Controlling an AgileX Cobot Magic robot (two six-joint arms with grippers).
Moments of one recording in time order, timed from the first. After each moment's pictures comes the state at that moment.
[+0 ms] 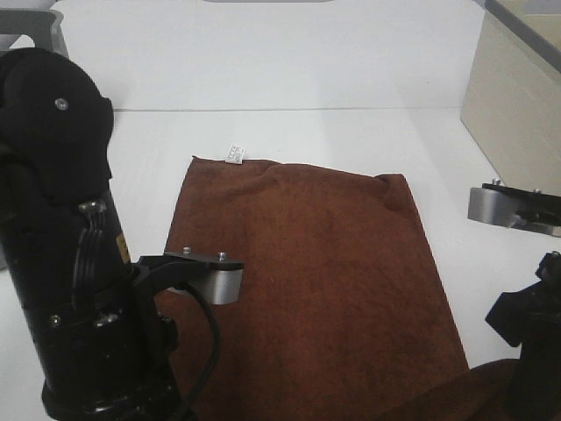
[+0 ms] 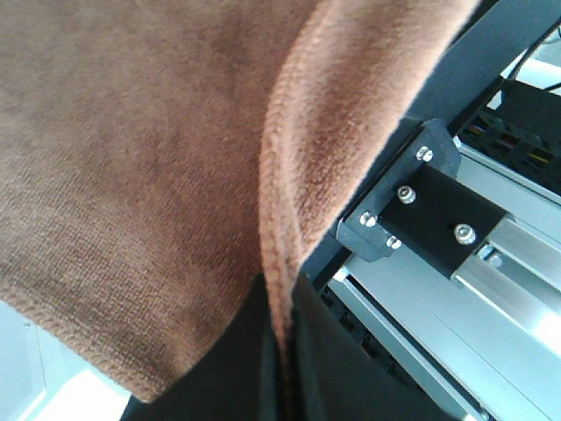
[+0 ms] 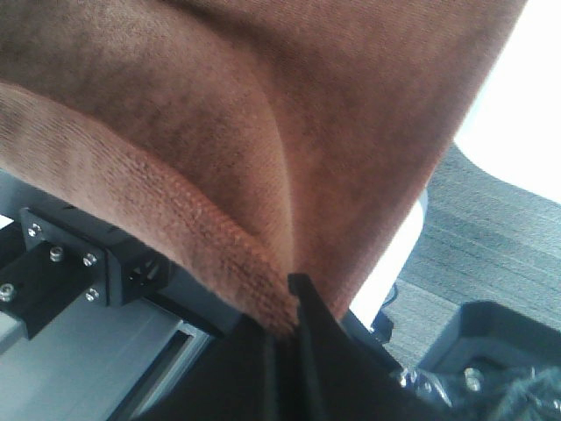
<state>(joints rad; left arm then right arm) -0.75 1.68 -0.94 -0.57 1.19 0.24 0.31 1.33 -0.68 0.46 1.19 -0.16</state>
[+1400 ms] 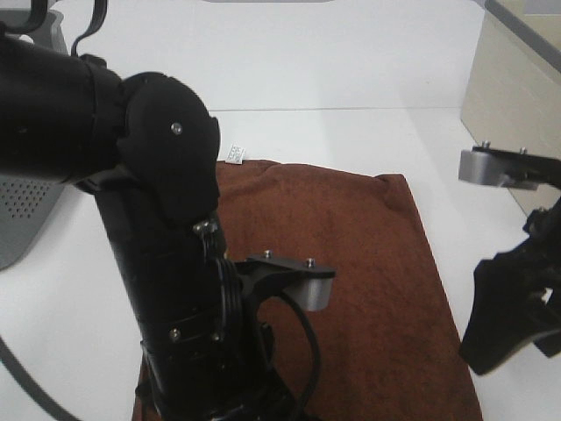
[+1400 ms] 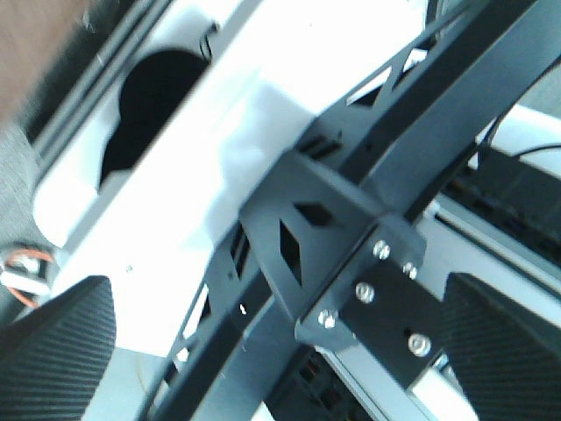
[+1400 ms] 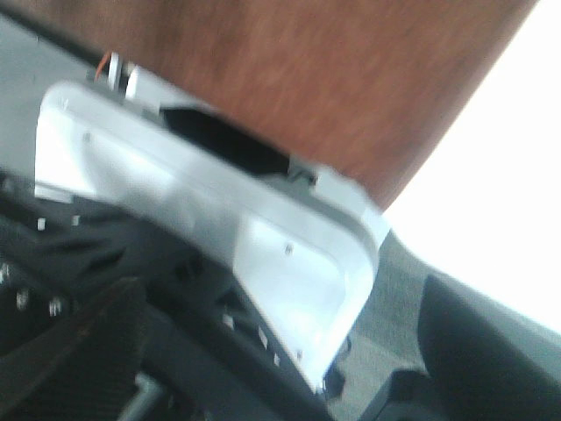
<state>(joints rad) -0.88 1.81 -1.10 -0.59 1.10 0.17 0.27 1.37 -0.78 0.41 1.15 -0.26</state>
